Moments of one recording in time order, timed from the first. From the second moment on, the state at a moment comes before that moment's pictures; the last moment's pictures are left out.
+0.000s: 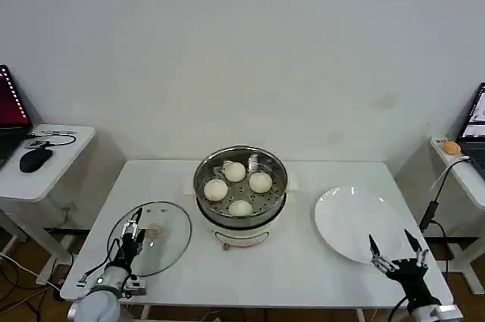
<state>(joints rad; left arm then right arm) 1.28 -1.14 -0.51 -1.52 1.25 -0.01 -0.12 -1.70 1.29 0.87 1.95 0.28 0.15 -0.20</state>
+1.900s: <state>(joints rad) 1.32 -1.18 -0.63 -1.63 1.25 -0.02 -0.22 -1.68 1.30 0.78 1.98 0.21 0.15 -0.19</state>
